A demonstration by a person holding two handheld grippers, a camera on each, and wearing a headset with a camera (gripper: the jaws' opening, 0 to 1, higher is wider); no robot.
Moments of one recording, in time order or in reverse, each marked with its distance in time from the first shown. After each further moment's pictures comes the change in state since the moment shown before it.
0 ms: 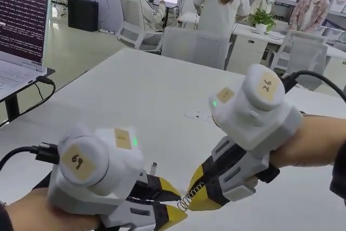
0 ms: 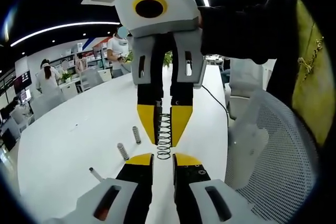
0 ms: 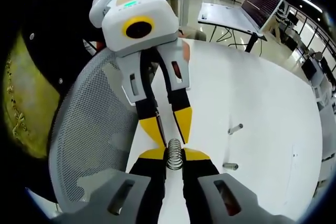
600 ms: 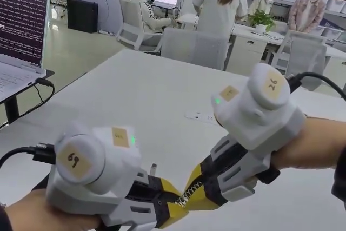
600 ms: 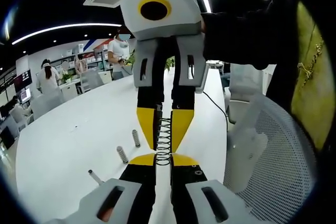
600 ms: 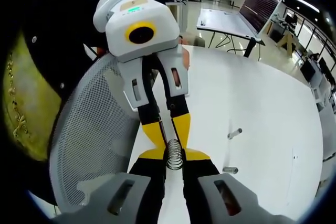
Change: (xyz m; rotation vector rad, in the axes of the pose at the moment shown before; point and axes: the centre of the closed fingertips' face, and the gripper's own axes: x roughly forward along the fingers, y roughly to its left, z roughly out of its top) left arm 0.001 -0.003 0.007 -0.019 -0.029 -0.011; right arm -0.002 0.001 0.007 0.001 -0.052 -0.003
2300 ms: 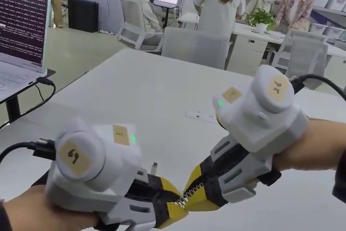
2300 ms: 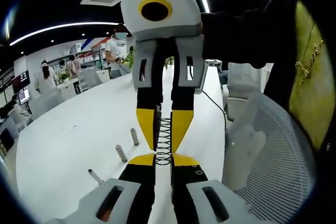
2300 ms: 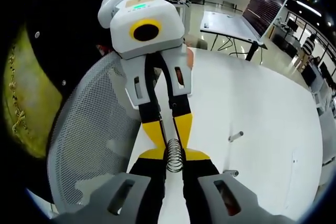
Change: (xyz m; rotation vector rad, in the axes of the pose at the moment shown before) left arm -0.002 -0.001 -0.003 0.010 0.020 -0.014; right arm 0.003 0.003 0.001 -0.027 -0.021 0.005
